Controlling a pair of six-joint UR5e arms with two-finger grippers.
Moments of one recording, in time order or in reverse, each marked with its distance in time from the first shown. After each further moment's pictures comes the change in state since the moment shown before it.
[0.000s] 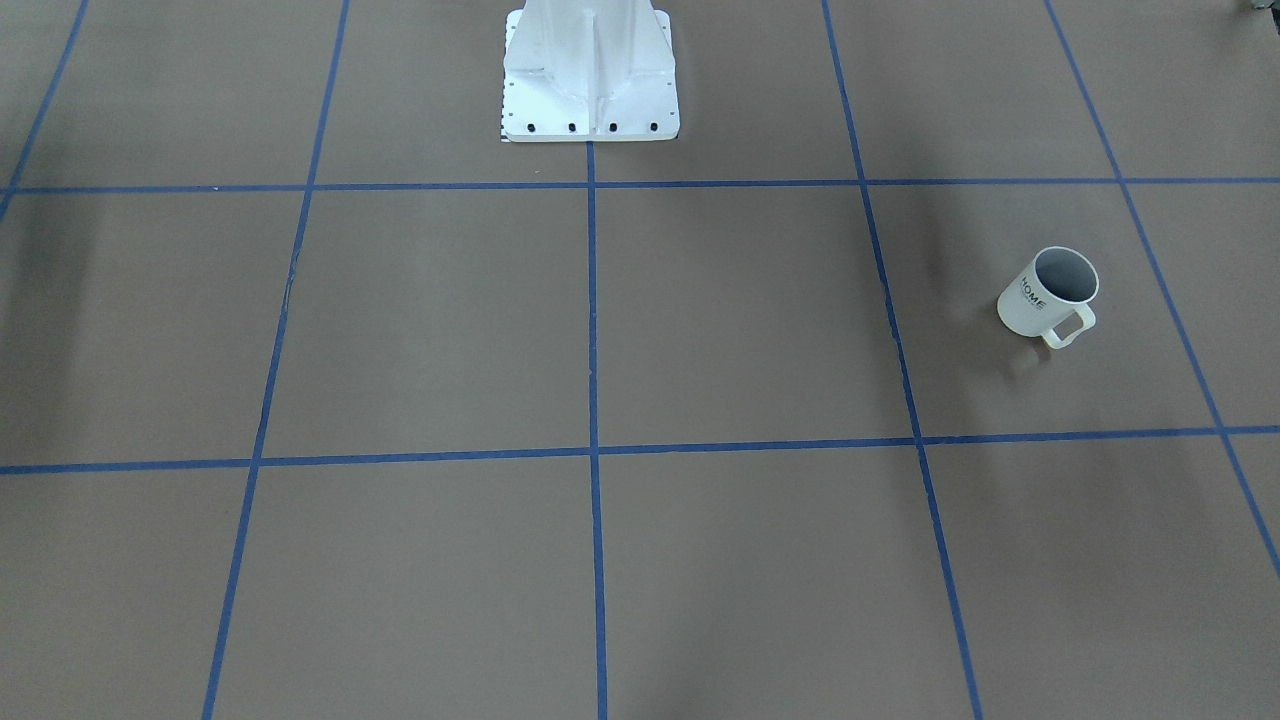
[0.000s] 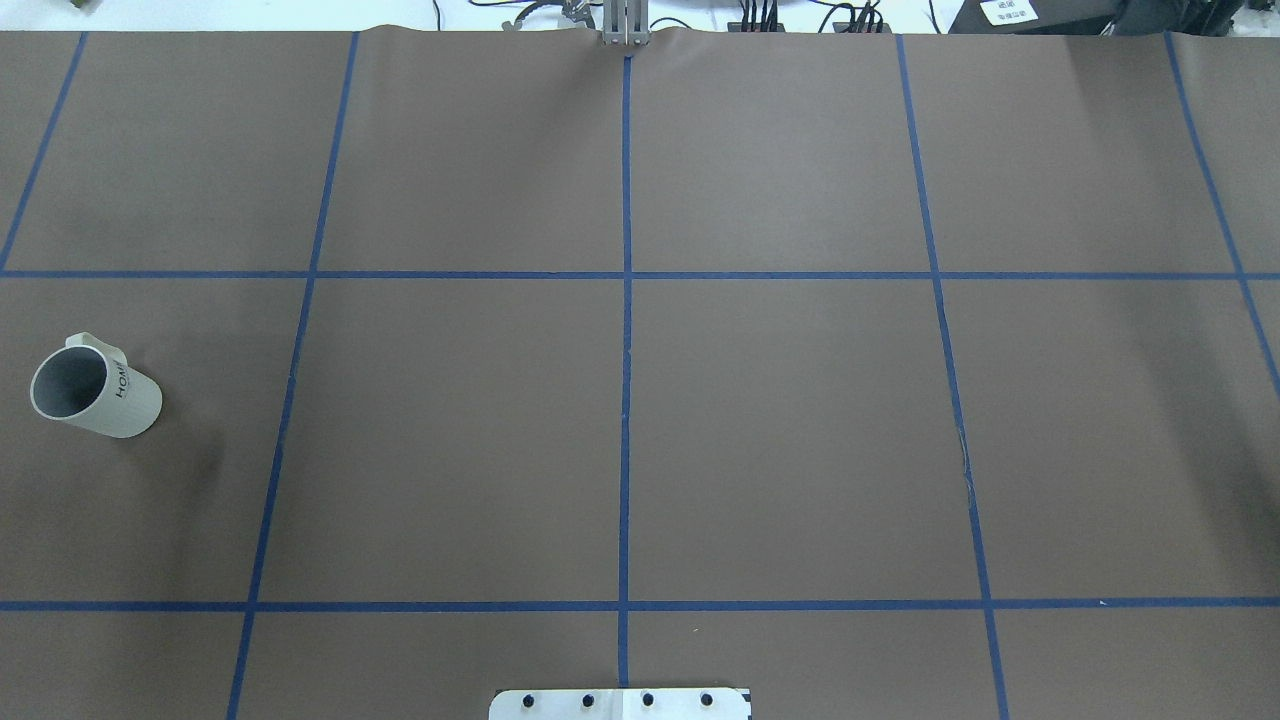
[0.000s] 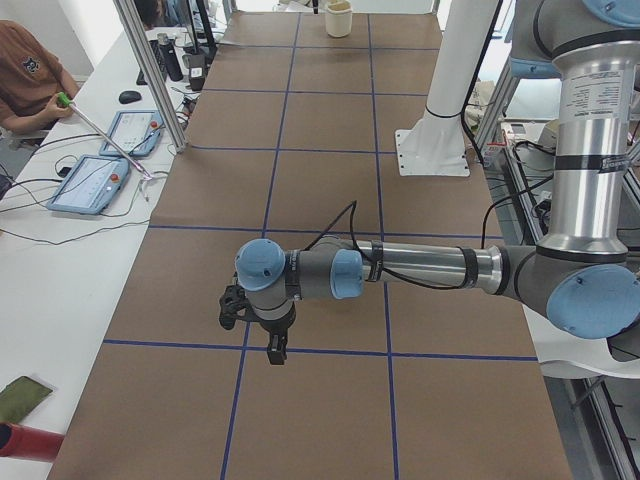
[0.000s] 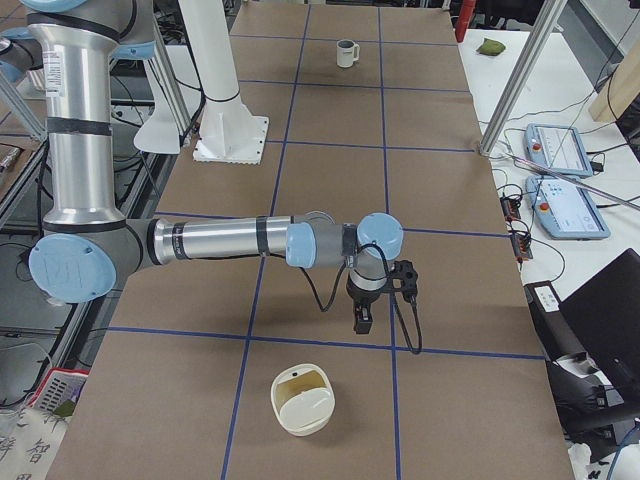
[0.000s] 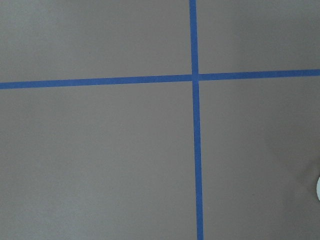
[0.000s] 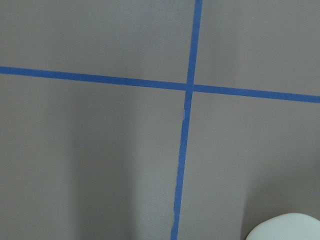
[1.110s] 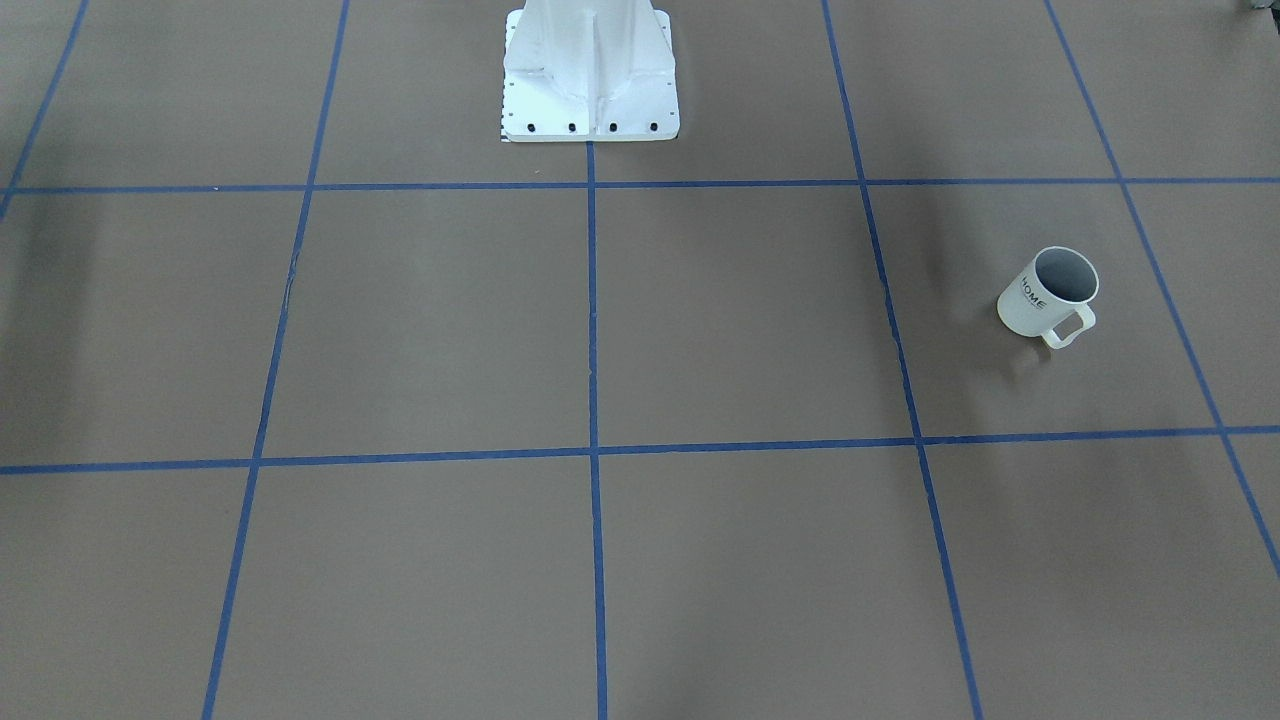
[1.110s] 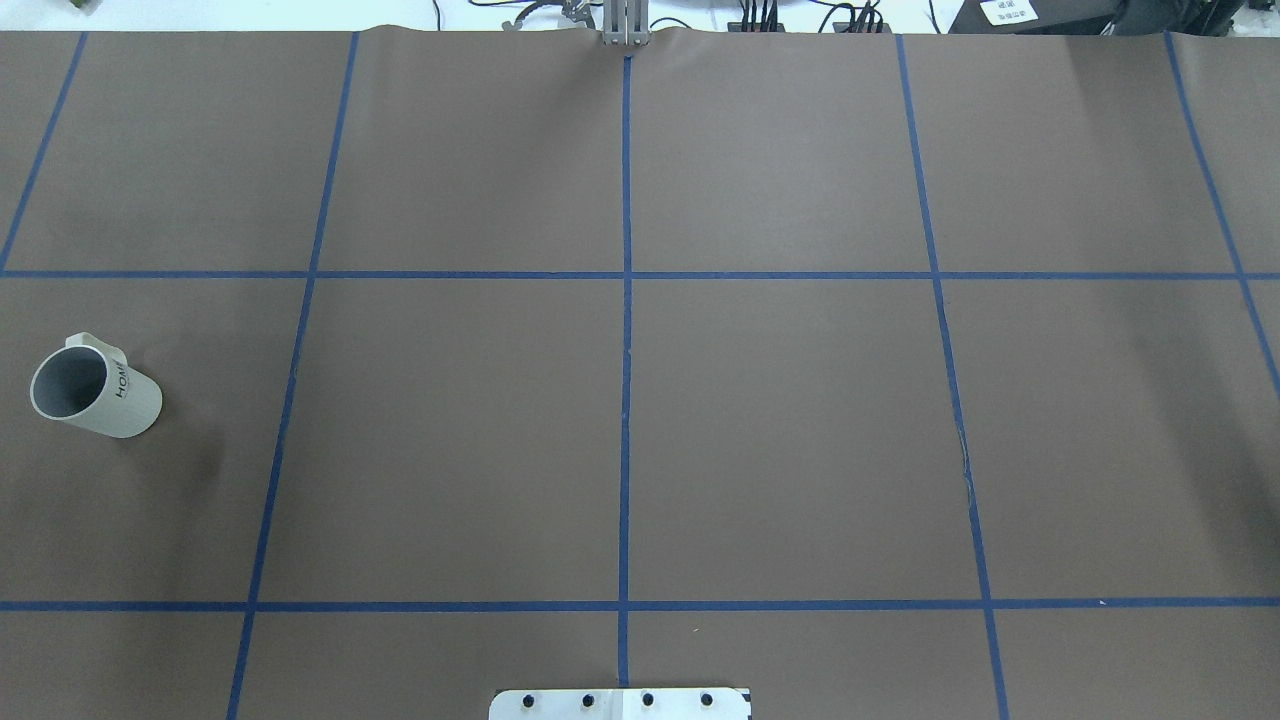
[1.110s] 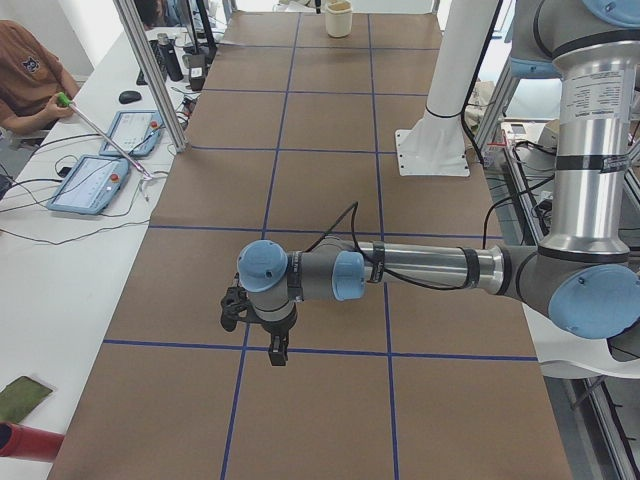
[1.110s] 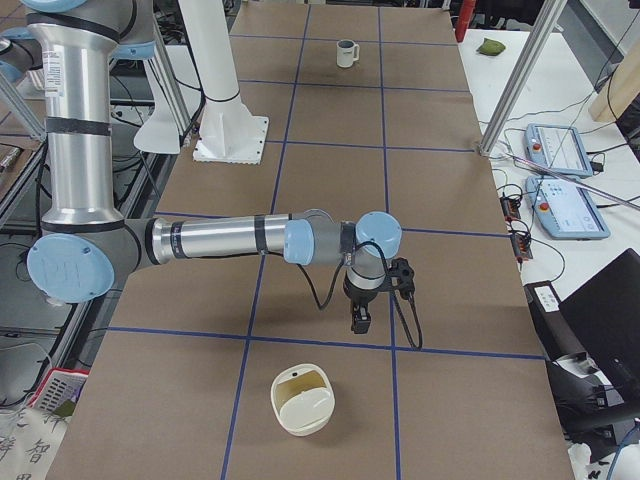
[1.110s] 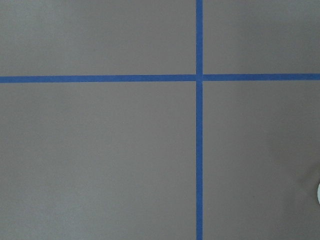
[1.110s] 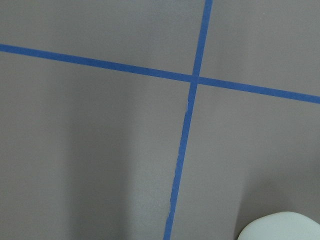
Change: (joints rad) left arm 0.000 0.006 0.000 -0.010 0.004 -0.006; right arm -0.001 -0.013 0.018 -0.022 -0.006 -0.088
